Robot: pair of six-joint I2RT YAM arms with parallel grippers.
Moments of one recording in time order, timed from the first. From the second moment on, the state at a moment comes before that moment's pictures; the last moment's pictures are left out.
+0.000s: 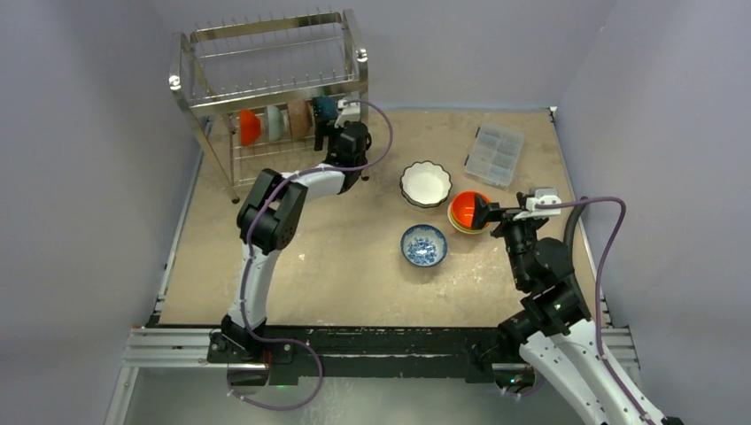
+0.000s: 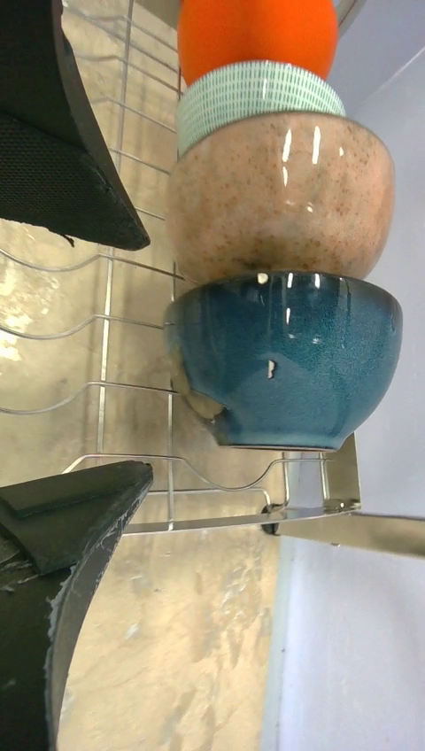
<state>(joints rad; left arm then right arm) -0.49 2.28 1.57 0.54 -0.90 0.06 0.49 0.42 0.50 -0.02 0.39 0.06</state>
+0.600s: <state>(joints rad) -0.50 1.87 1.17 0.36 -0.61 0.14 0.49 0.36 0.50 -0.01 0.37 0.06</state>
